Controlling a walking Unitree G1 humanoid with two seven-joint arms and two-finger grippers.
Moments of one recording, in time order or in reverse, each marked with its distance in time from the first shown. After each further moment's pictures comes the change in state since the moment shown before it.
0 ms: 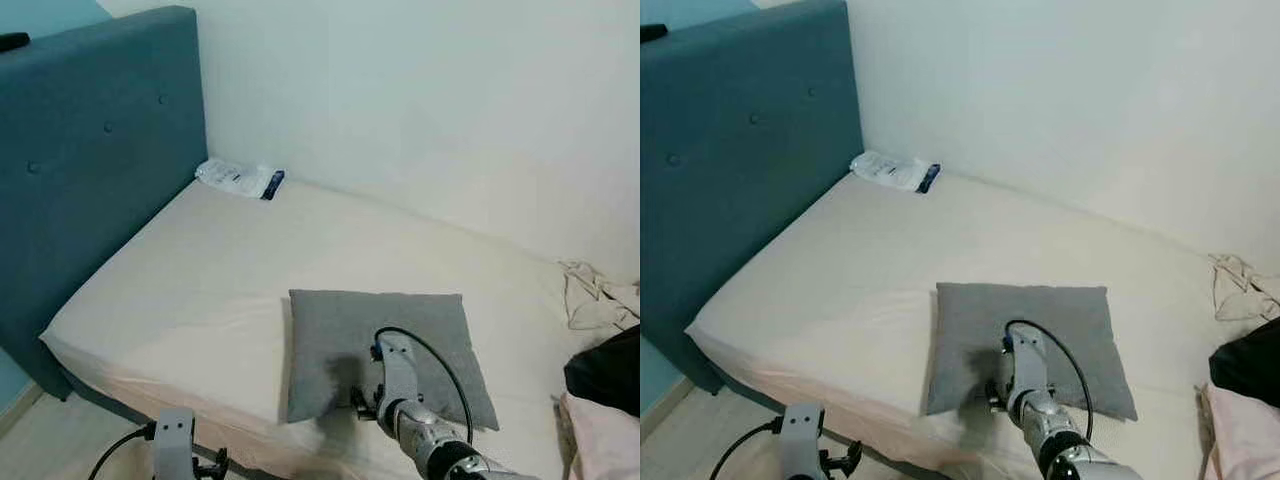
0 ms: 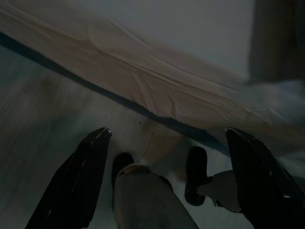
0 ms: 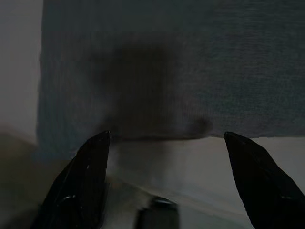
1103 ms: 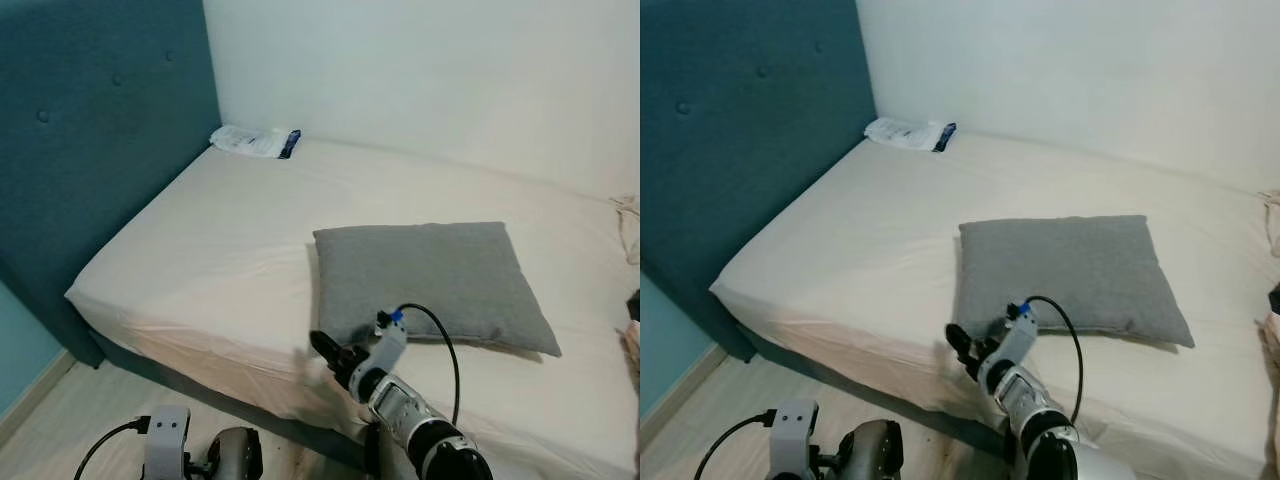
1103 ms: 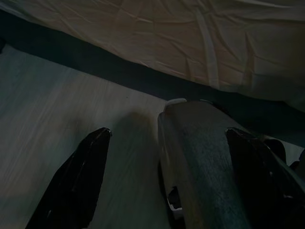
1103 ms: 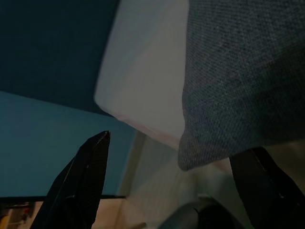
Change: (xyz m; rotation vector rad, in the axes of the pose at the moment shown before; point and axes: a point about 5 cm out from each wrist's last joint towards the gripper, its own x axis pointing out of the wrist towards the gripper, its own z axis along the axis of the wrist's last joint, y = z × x) left arm -0.007 0.013 0.009 0.126 -0.115 -0.041; right arm -0.005 0.056 0.039 0.399 -0.184 0.596
